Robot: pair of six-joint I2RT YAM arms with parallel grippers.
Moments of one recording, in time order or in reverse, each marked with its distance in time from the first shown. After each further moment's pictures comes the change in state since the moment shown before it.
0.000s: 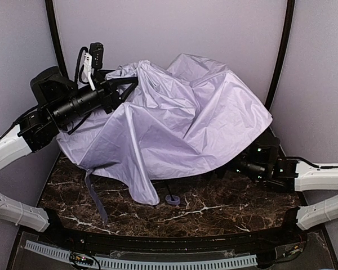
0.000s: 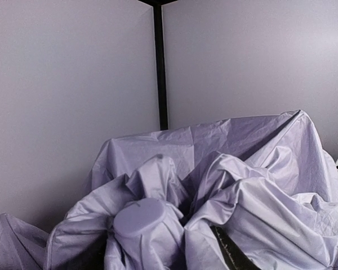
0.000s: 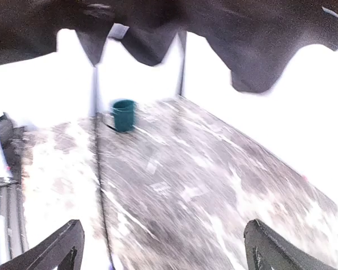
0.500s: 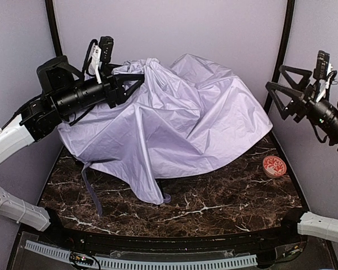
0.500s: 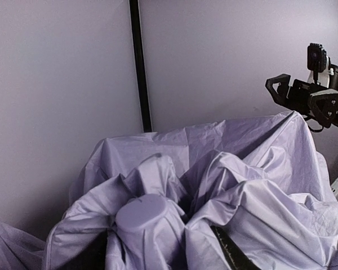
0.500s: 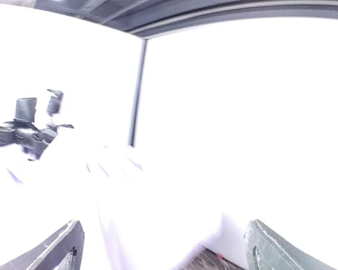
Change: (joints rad) left arm 0.008 0.058 0.126 -0.142 0.041 0.060; right arm -0.434 -0.454 0.433 -0.483 -0.243 0.013
